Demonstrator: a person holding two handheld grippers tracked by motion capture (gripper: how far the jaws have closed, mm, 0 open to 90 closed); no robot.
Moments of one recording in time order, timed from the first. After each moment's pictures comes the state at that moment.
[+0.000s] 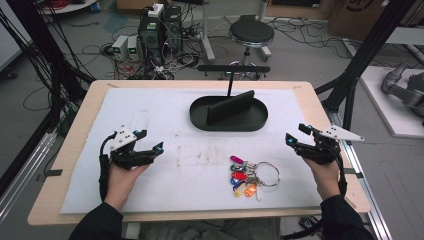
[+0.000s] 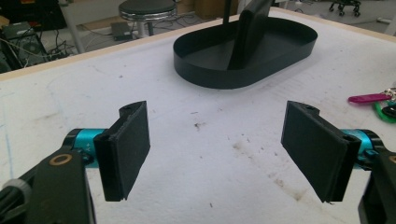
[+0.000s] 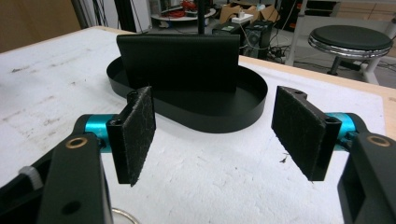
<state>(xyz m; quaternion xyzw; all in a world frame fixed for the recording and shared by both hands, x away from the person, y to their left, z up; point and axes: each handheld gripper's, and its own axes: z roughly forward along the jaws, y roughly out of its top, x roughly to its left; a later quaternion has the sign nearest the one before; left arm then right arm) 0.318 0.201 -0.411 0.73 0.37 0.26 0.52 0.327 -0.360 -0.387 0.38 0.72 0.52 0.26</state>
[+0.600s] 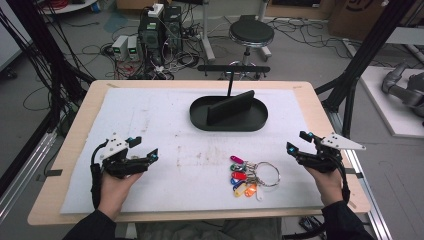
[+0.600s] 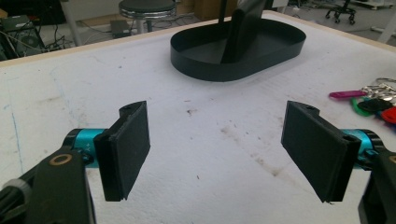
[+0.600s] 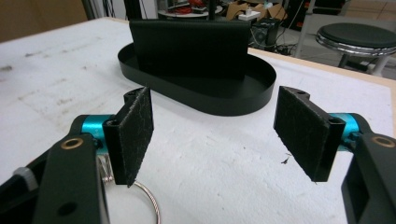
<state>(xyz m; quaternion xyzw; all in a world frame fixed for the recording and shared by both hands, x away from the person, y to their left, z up) 0.292 0.211 -0.410 0.72 0.38 0.25 0.53 0.310 -0.365 -0.400 0.37 0.72 0.52 0.26</state>
